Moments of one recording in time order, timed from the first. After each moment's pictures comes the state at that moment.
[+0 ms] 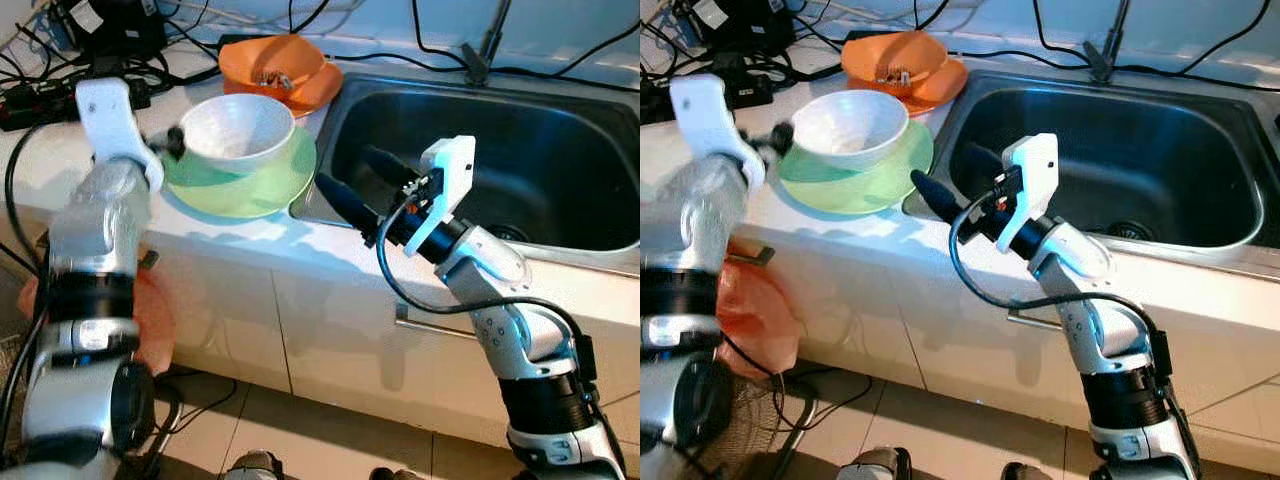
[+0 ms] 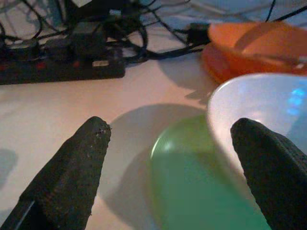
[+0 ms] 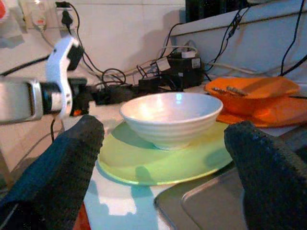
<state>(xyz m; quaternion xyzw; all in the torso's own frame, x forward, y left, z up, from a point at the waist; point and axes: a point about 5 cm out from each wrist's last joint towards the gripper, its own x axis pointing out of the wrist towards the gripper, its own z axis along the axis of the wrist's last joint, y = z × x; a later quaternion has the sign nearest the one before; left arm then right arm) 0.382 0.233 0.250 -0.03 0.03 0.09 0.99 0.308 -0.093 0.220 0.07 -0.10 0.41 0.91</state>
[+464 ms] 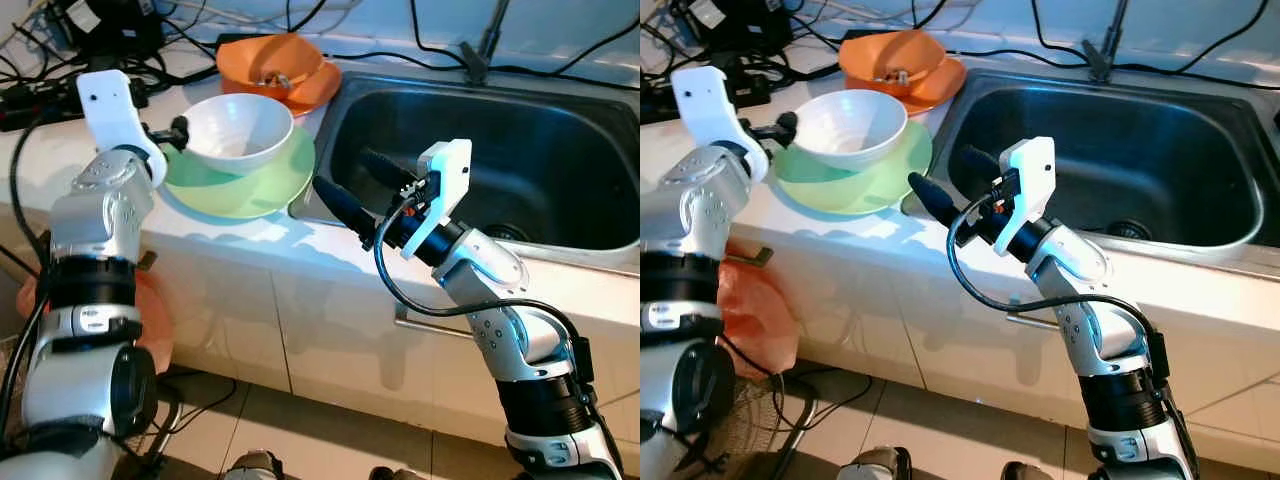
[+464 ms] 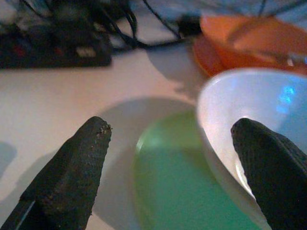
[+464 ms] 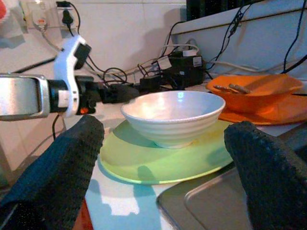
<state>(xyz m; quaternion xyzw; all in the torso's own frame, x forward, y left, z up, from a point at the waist) 0.390 0.229 0.246 -0.06 0.06 0.07 0.99 0.308 -0.092 0.219 0.07 -0.10 0.41 0.90</state>
